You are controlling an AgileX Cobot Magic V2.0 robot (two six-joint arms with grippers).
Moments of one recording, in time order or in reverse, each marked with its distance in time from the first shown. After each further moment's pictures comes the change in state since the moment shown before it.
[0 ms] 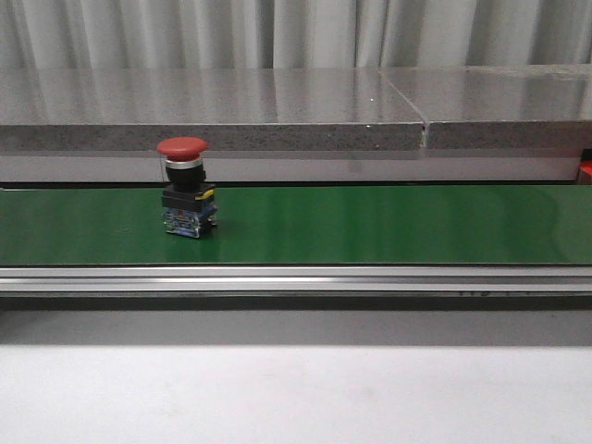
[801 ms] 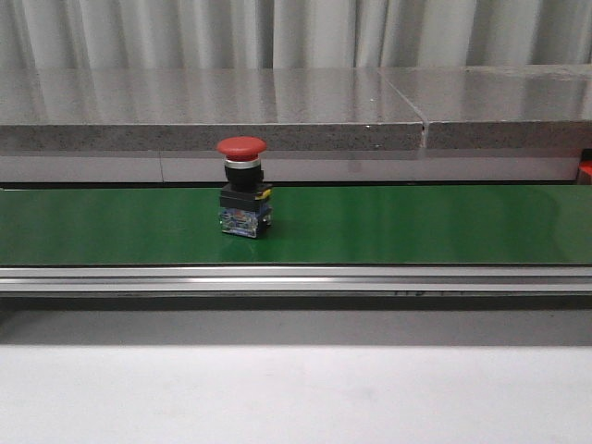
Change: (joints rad) left arm -0.172 -0.460 -0.066 -0.005 0.211 0.083; right arm 0.000 0.000 0.000 0.000 0.000 0.000
